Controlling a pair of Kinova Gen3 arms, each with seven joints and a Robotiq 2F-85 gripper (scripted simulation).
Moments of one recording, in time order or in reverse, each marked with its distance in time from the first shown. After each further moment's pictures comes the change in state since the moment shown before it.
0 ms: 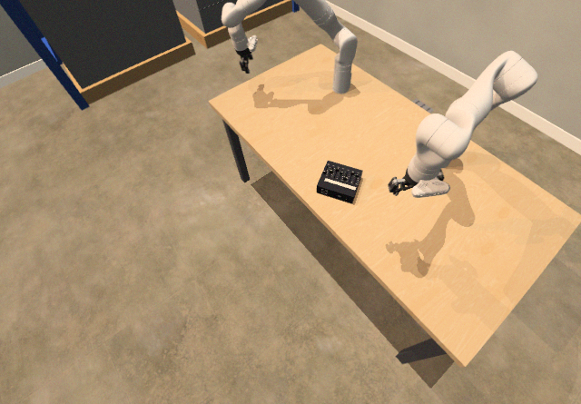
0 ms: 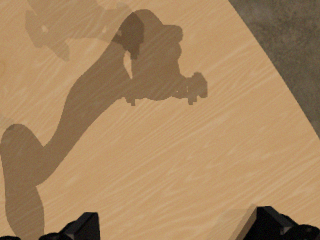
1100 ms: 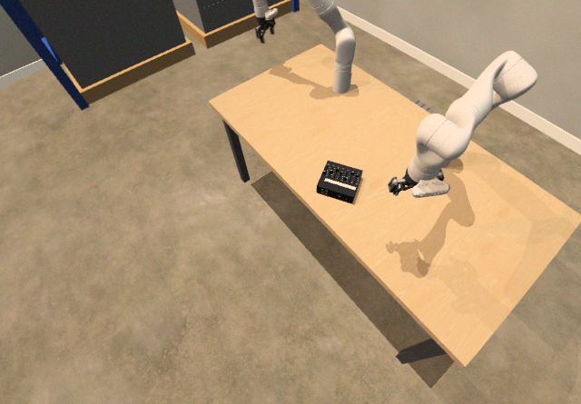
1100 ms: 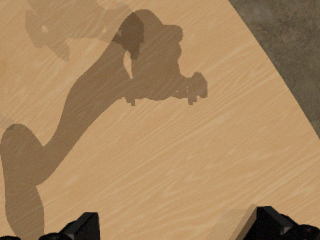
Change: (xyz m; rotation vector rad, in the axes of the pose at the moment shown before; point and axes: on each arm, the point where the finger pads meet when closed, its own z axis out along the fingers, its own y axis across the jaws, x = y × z) left arm 0.000 0.000 0.000 0.000 0.000 0.000; right arm 0.054 -0.229 0.036 -0.173 0.048 0.418
